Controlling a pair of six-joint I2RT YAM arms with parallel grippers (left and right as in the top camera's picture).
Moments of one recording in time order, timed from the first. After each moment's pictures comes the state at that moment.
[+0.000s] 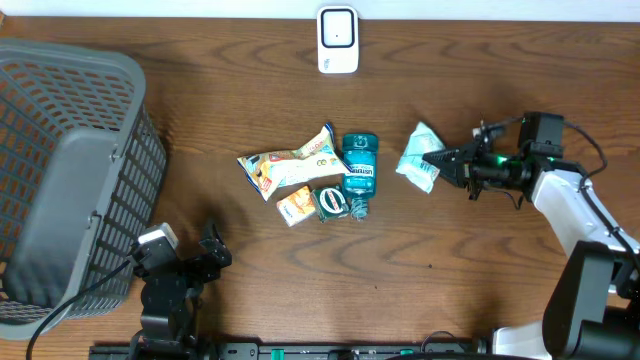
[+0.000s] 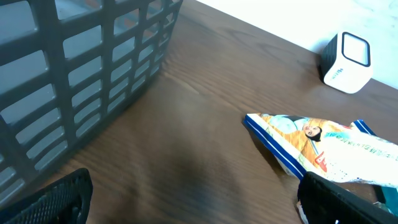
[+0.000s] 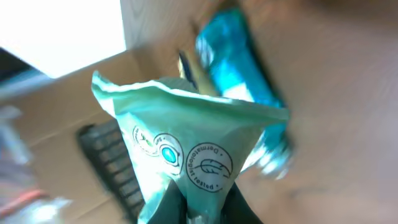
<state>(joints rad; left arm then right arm) -0.13 0.01 0.16 -0.55 -0.23 -0.44 -0.16 1.64 0.93 -0.47 -1.07 0.84</state>
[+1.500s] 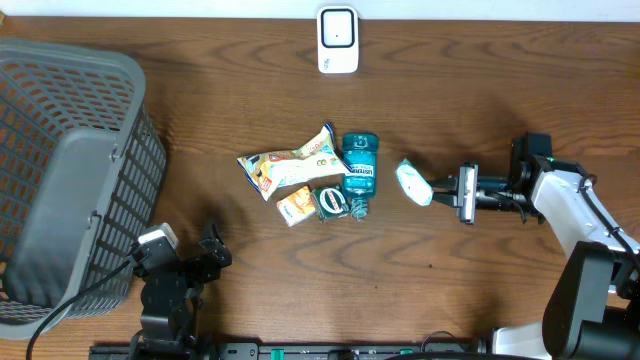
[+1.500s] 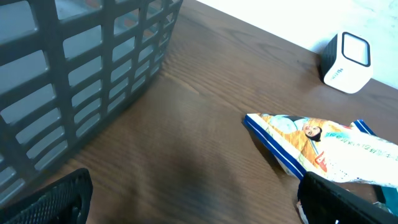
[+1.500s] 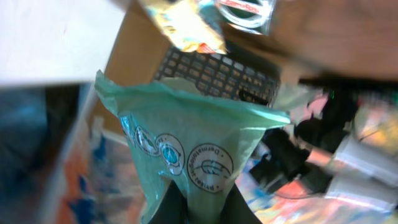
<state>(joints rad) -0.13 0.01 0.16 -0.55 -0.23 -0.44 -0.16 1.64 0.93 -0.87 -1.34 1.09</state>
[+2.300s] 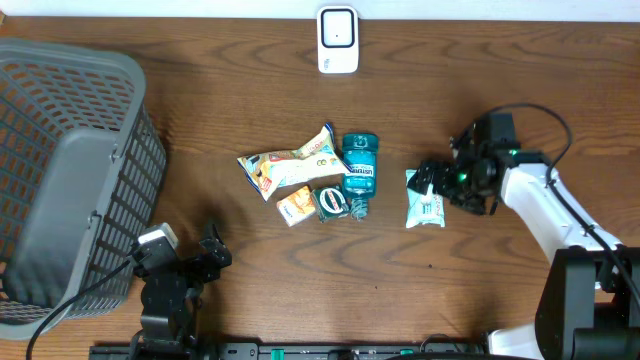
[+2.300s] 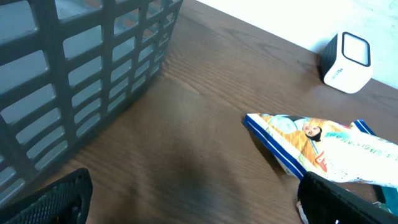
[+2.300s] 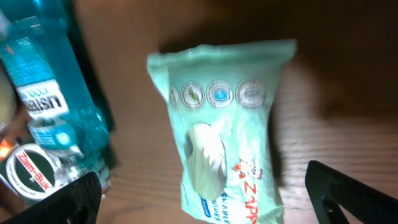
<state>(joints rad) -0.13 0.01 0.16 -0.55 -0.23 -0.44 0.04 1.64 1.00 -0.71 -0.35 0.33</state>
